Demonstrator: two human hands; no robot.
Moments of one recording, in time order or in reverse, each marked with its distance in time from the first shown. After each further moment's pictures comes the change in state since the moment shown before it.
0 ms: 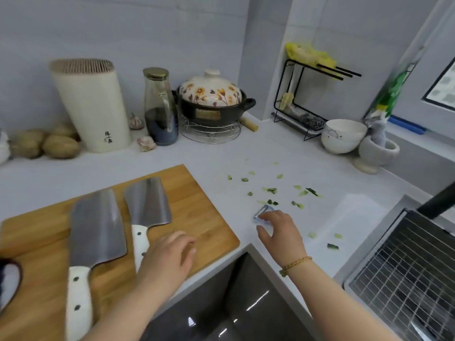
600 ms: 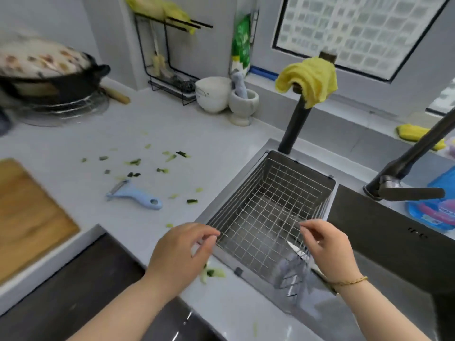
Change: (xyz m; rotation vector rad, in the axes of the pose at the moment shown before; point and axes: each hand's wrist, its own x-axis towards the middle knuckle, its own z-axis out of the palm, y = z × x) left_hand -0.031 0.249 0.129 -0.417 -0.216 0.433; right_hand -0.191 0.239 -0.181 -0.041 0.321 0.368
